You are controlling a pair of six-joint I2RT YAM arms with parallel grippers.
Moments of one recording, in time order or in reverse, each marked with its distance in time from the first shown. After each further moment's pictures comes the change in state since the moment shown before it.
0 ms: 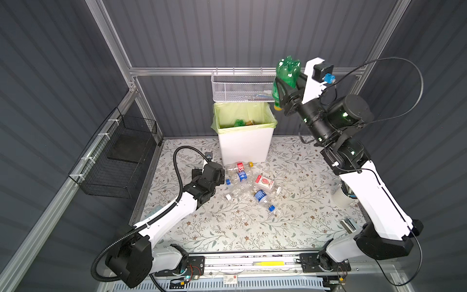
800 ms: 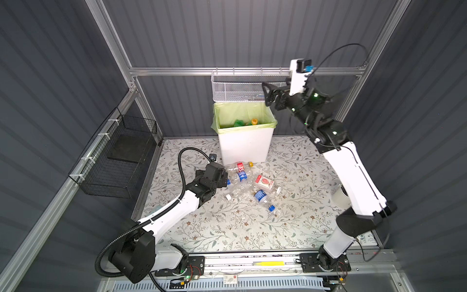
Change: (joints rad) left arm 0.000 0.031 0.013 -0.024 0.103 0.018; right arm -0.114 0.137 0.160 -0.251 -0.026 0.231
